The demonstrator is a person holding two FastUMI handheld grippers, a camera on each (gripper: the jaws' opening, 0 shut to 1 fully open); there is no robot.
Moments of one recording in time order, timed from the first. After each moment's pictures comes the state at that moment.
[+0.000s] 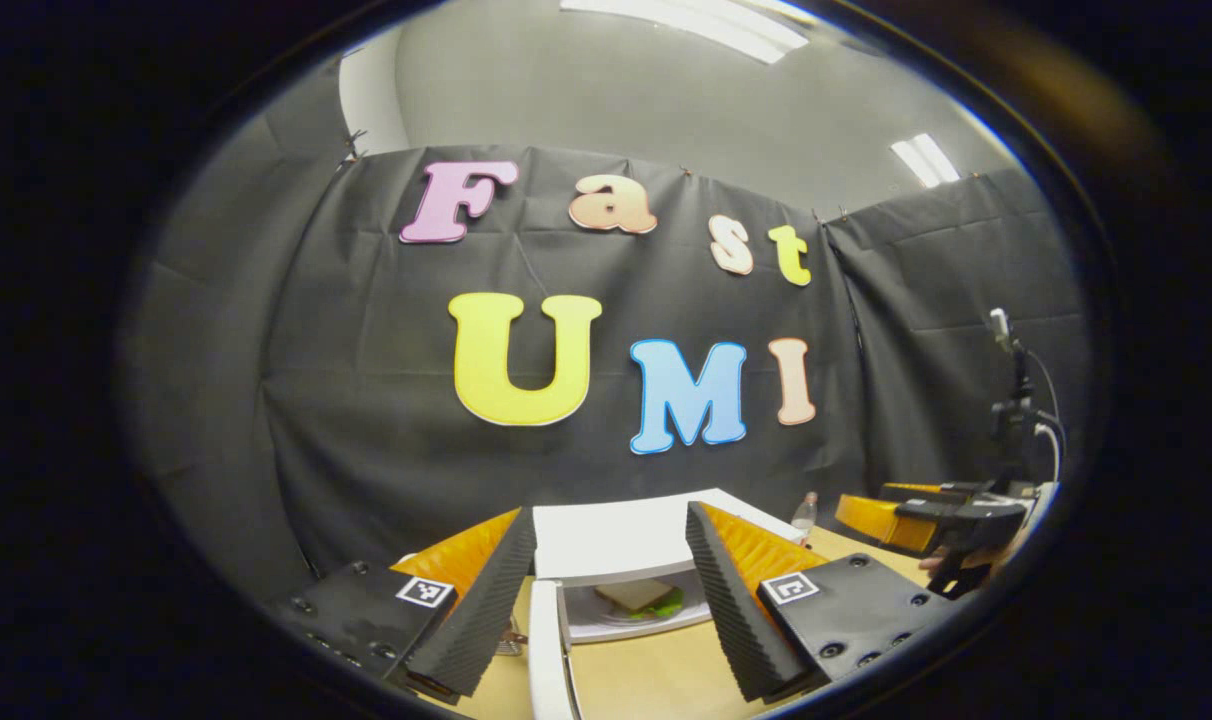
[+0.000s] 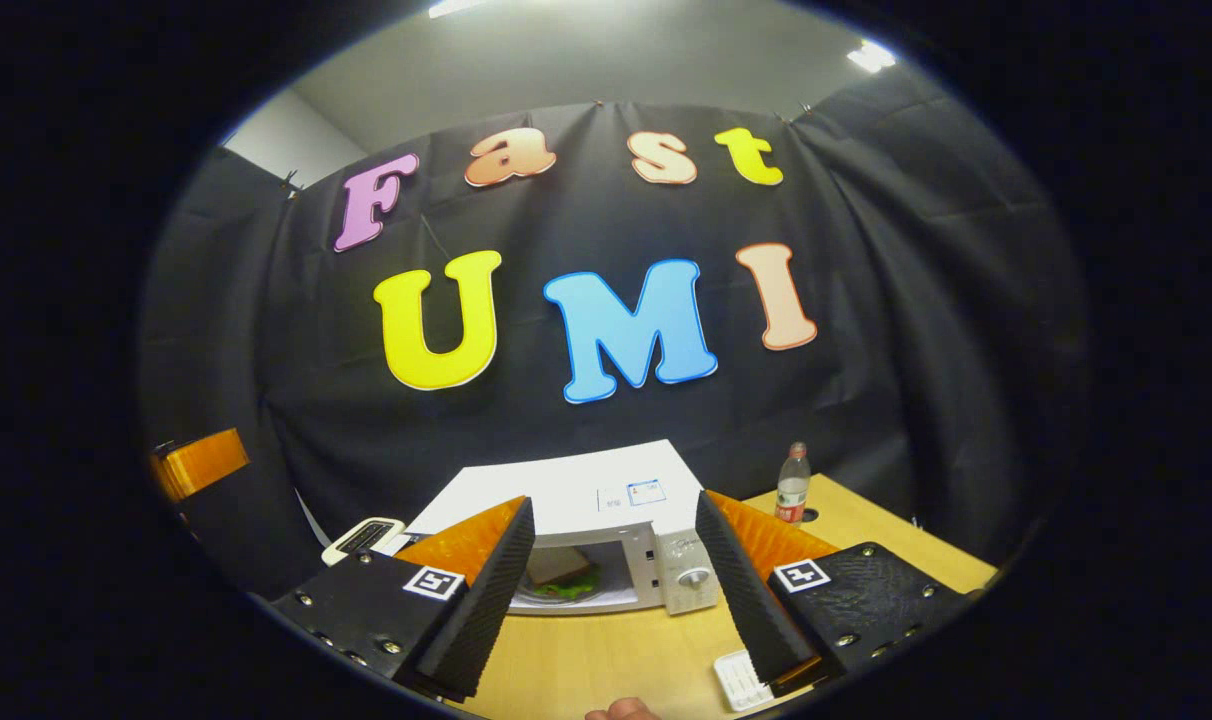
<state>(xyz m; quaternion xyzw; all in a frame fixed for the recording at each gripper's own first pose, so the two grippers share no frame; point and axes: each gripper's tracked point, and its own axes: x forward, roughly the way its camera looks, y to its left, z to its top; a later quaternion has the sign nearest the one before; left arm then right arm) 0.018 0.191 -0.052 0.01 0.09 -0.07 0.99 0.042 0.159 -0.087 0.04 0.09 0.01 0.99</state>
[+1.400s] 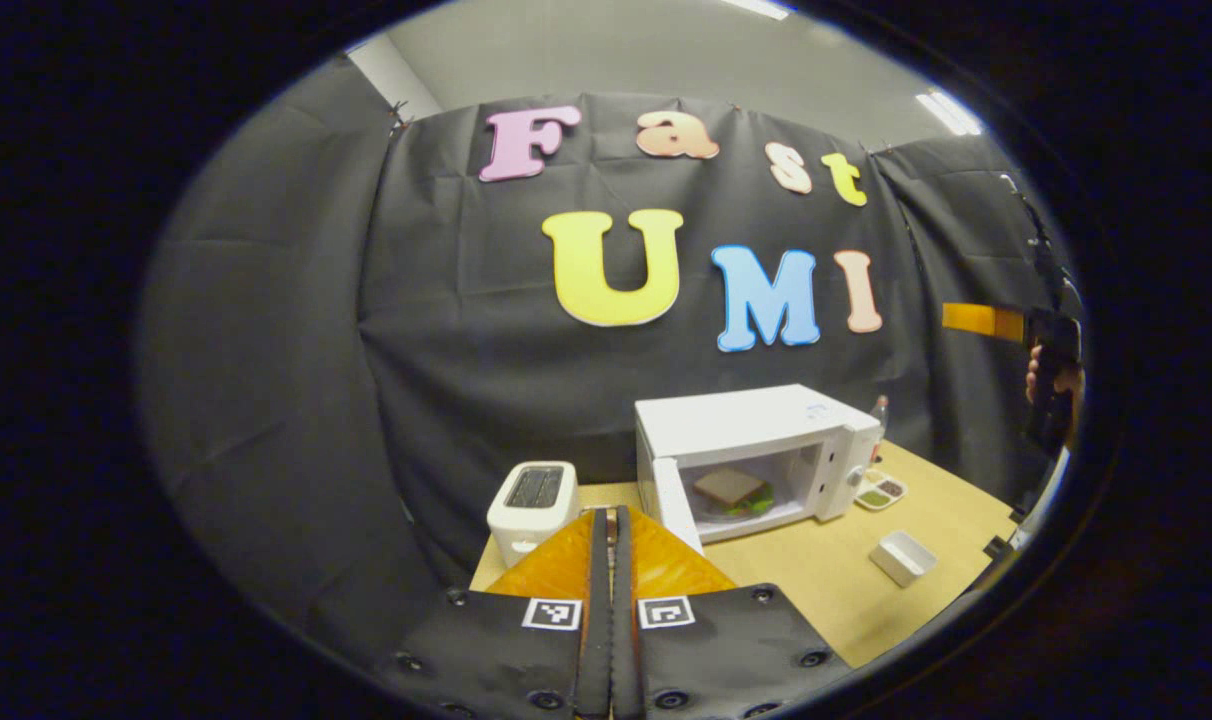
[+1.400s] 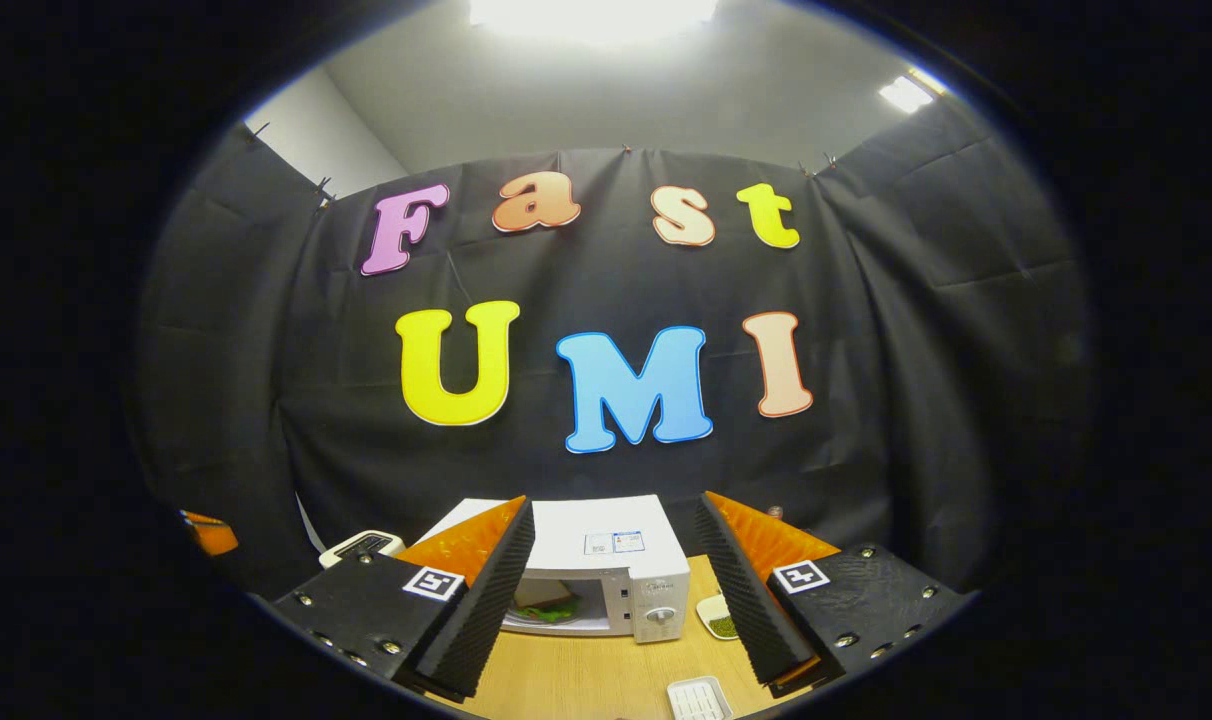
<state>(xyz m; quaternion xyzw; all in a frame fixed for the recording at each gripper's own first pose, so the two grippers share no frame) -0.100 0.322 -0.151 0.04 0.23 0.03 0.97 0.022 0.151 -0.037 0.02 0.05 0.02 1.00</state>
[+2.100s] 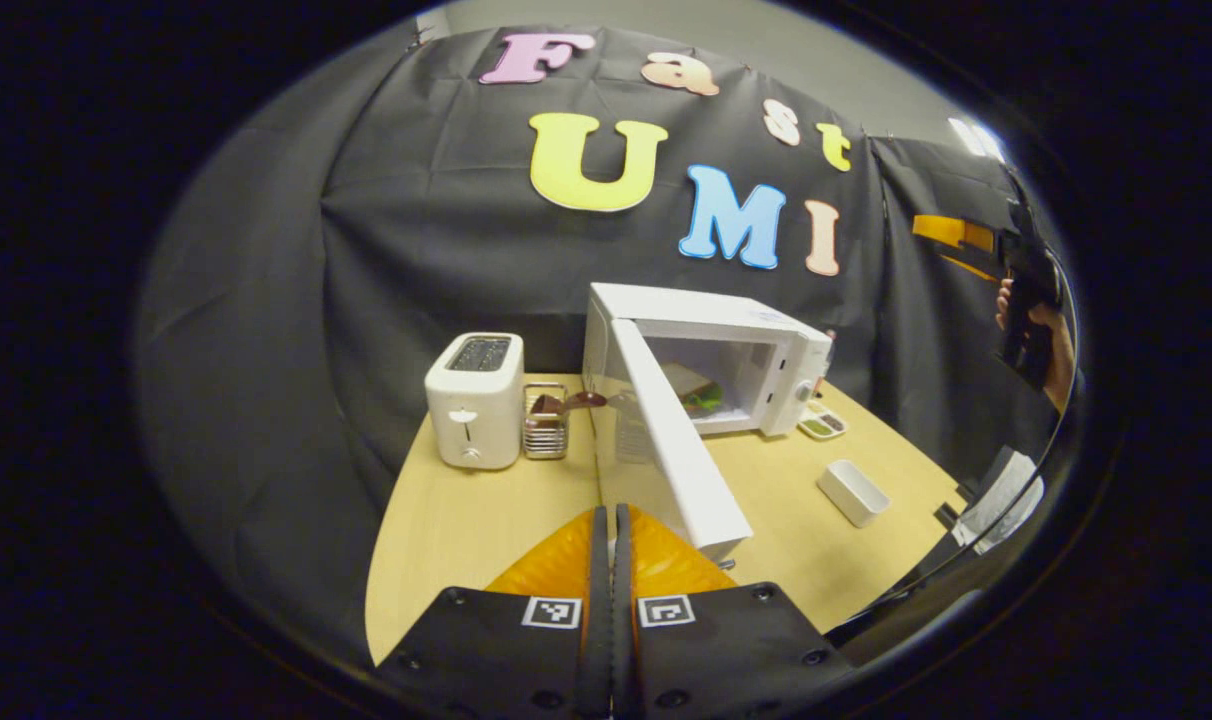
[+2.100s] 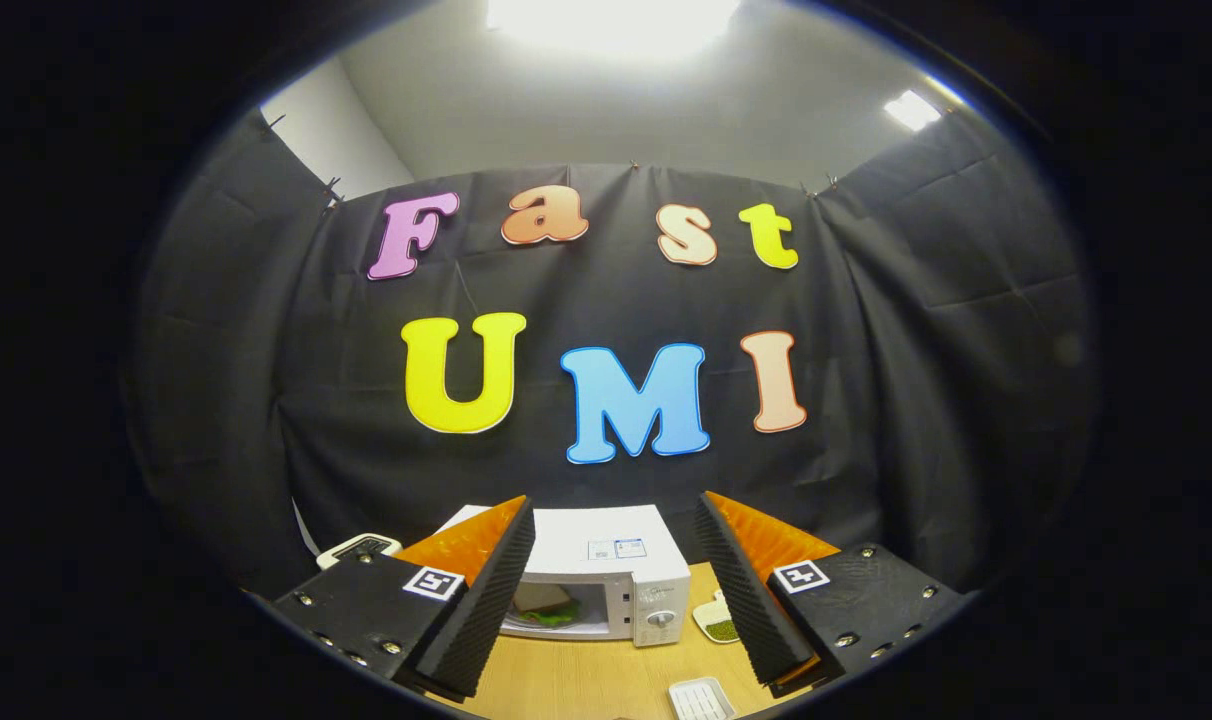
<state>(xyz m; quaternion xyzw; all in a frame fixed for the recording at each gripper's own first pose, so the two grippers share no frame) -0.167 0.302 -0.256 -0.04 0.33 -0.06 0.94 0.007 0.160 -0.021 0.00 0.02 0.00 1.00</state>
